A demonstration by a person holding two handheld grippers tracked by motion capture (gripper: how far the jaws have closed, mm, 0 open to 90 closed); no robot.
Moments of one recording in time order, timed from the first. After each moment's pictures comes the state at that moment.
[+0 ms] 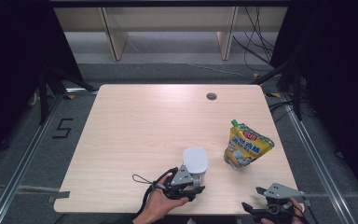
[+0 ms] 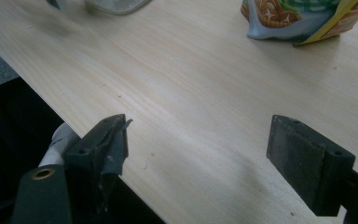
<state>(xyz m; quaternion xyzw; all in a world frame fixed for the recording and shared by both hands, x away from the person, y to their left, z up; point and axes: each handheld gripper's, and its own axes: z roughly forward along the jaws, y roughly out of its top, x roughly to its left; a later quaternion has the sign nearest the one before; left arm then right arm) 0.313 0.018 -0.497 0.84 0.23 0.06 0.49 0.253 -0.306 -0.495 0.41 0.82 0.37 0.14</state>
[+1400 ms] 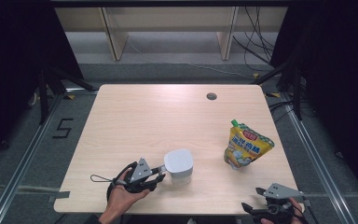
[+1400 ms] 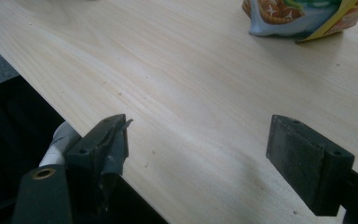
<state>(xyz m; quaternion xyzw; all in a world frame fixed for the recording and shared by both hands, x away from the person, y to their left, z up) 0.328 0.127 -0.497 0.83 0.28 0.17 0.45 0.254 -0.306 -0.496 0.41 0.83 0.36 0.14</state>
